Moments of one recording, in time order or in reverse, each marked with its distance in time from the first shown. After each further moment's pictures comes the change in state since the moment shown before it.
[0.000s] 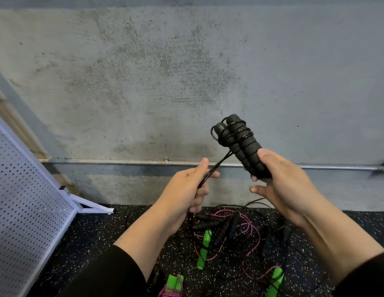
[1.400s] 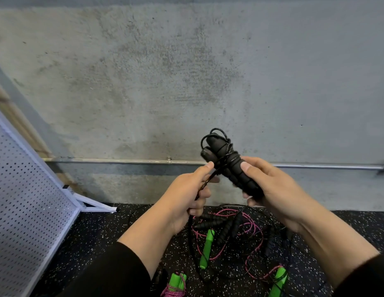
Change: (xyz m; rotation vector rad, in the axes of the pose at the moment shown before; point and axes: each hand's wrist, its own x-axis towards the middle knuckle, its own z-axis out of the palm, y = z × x) left_hand 0.003 0.001 -0.001 -0.066 0.011 -0.207; right_hand -0.003 0.013 0.006 -0.182 -0.118 0.076
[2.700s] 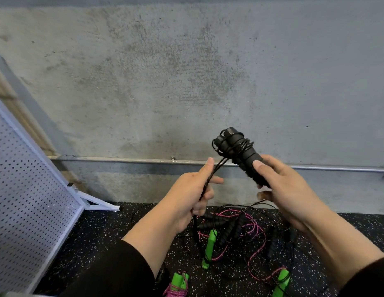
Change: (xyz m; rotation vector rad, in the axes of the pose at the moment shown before) left_hand -0.002 0.000 -0.003 0.064 0.031 0.069; right_hand 0.010 0.008 -0.008 -0.066 0.111 -0.089
